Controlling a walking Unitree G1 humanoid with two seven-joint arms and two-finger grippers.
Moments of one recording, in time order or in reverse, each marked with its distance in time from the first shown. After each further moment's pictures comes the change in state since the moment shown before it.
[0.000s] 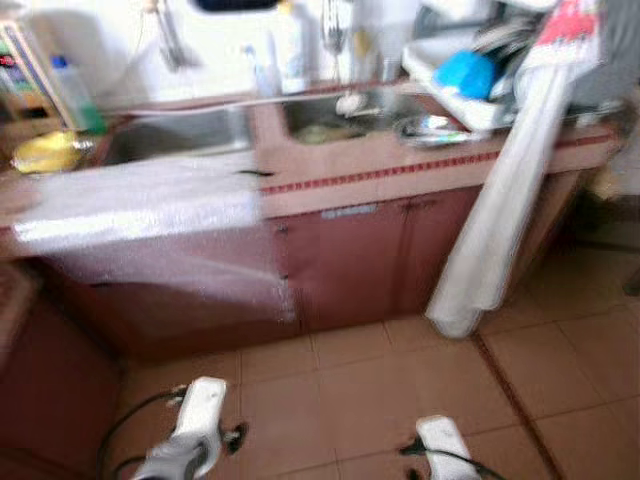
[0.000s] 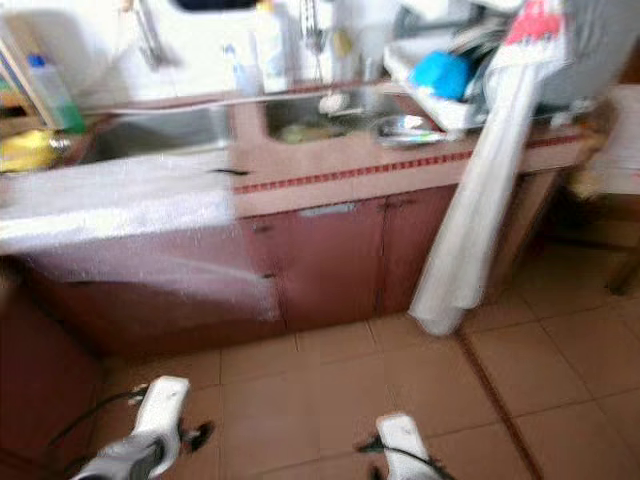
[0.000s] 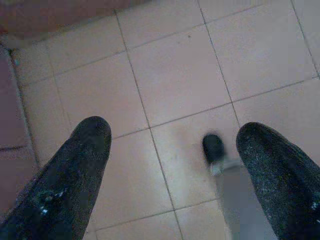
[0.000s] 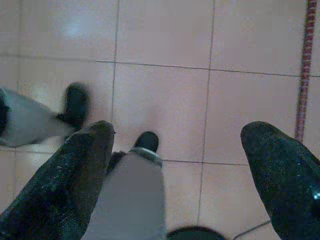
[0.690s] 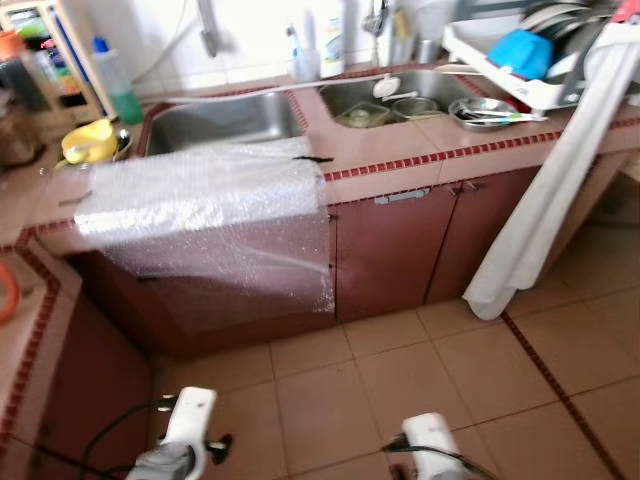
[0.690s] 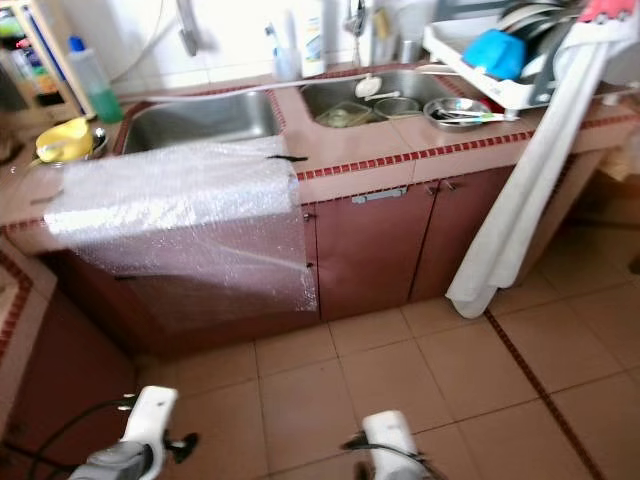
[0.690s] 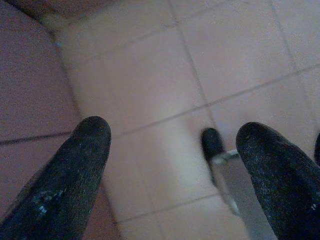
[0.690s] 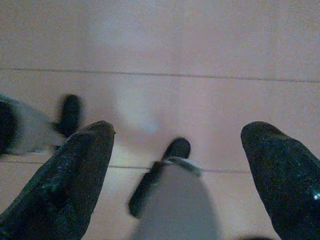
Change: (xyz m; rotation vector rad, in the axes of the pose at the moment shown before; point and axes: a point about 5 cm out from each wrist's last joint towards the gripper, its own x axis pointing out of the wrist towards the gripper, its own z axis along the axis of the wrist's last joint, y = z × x) left arm -0.003 0.017 -0.001 0.021 0.011 0.037; right arm 0.001 0.024 0.010 -0.020 -0.028 0.056
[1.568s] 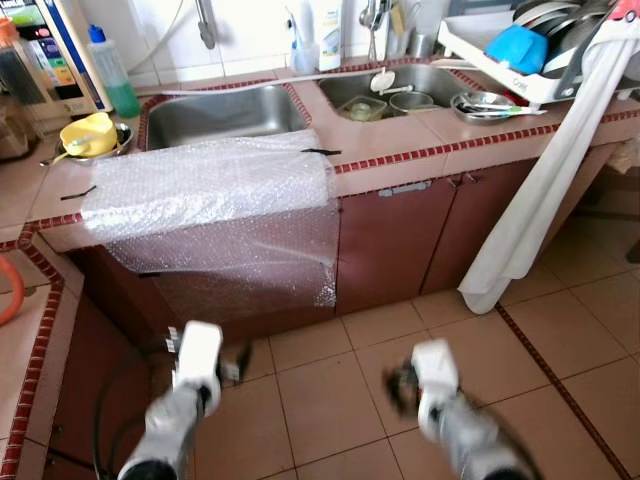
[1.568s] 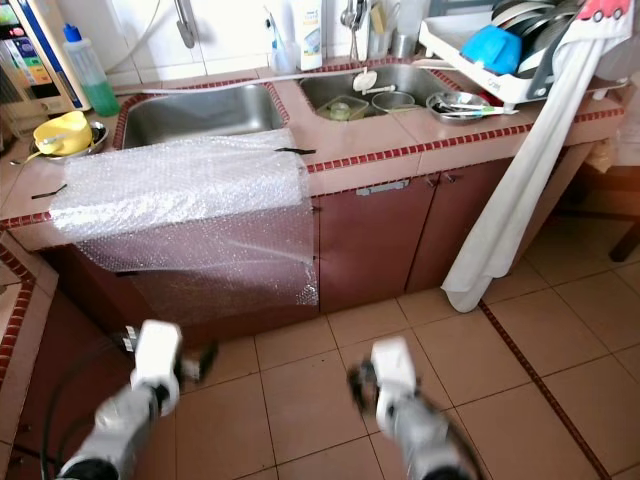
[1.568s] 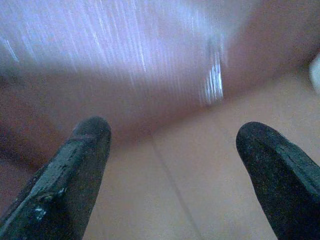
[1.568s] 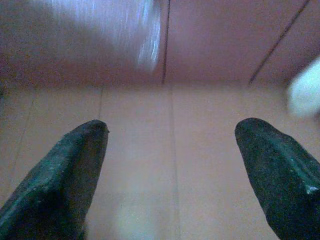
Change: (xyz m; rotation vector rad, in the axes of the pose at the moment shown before) left arm -0.024 -0.002 0.097 0.027 -0.692 -0.007; right arm -0.019 -0.040 0.109 0.039 -0.563 0.033
